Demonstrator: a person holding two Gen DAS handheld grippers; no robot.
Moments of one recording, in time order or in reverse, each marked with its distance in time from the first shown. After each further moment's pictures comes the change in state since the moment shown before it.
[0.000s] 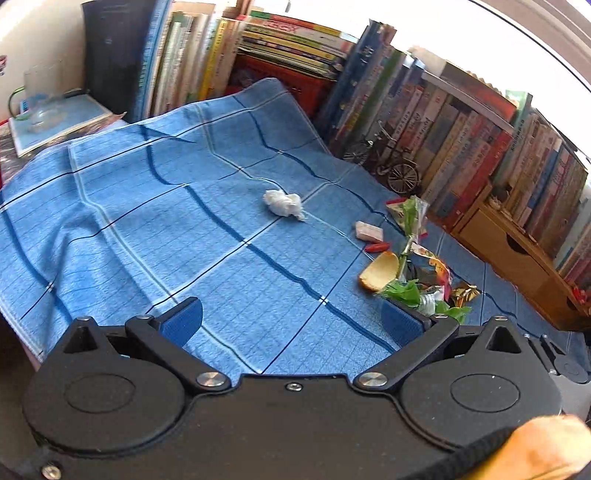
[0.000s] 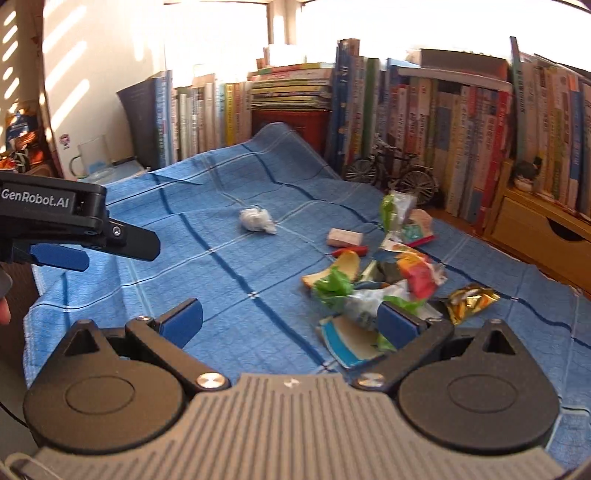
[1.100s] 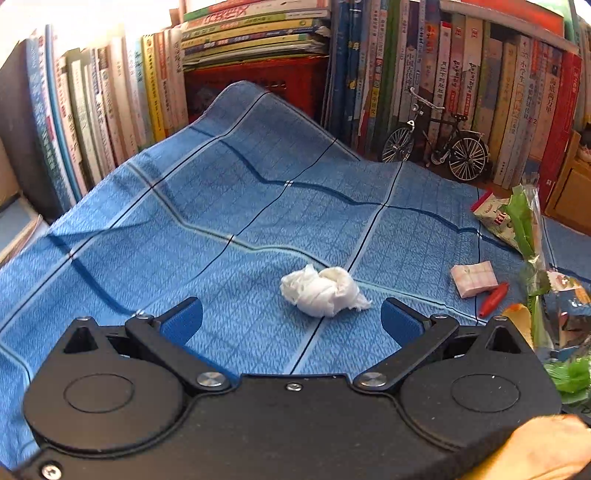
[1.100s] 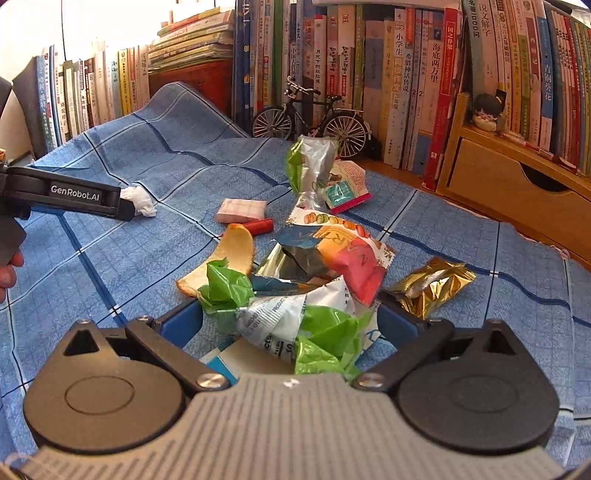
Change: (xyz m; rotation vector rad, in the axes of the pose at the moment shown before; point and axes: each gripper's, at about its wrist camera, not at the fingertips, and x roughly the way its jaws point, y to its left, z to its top) left arm 0.179 -0.002 0.076 0.321 -0.054 0.169; right arm 0.097 -0.050 -0.003 0.112 0.117 -0.173
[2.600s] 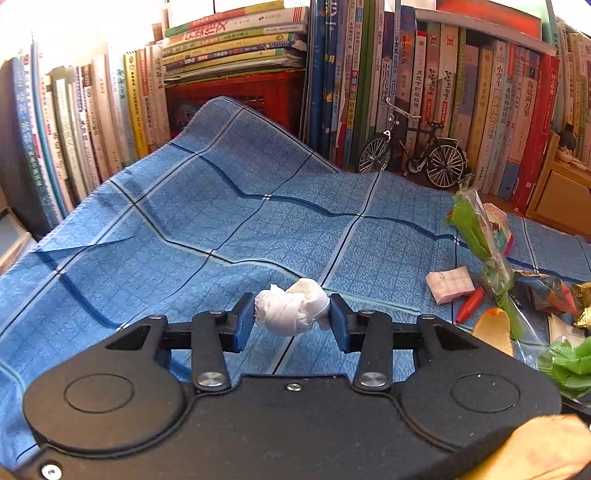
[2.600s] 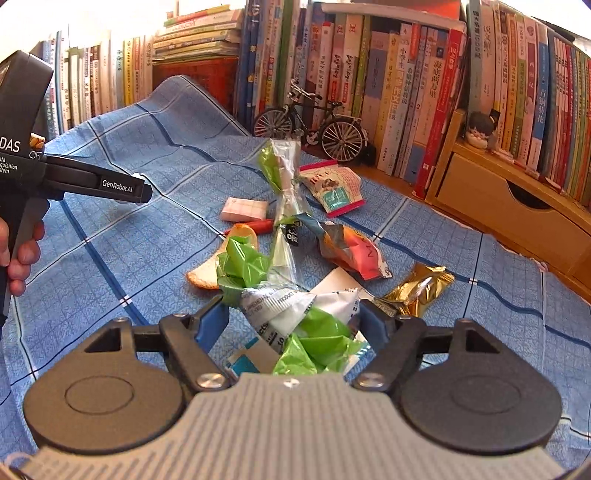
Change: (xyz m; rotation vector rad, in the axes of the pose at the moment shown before) left arm -0.018 -0.006 -0.004 0.006 -0.037 -0.042; right arm -0.023 0.013 0.008 -0.065 0.013 -0.049
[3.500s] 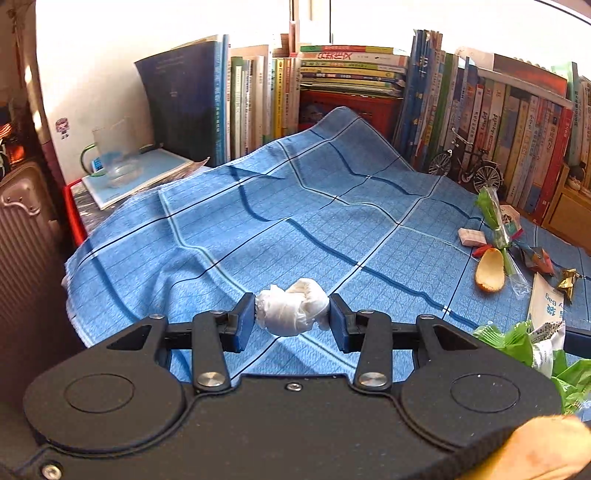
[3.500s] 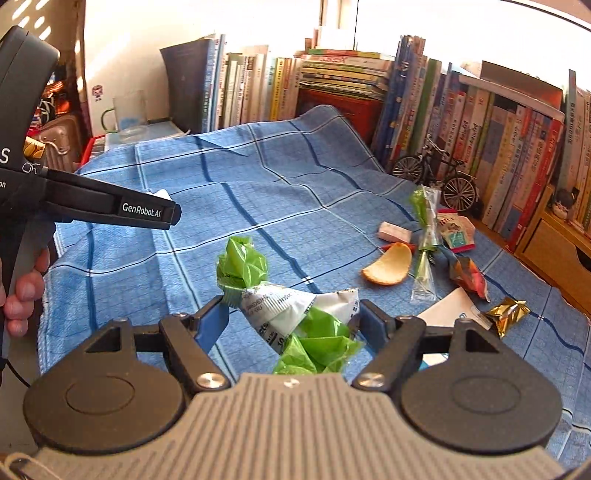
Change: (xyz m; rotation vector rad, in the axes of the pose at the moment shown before) left arm -0.173 0.046 -0.093 -0.217 -0.022 0.205; right arm -0.088 0.080 -0.027 -0.221 -0.093 0.272
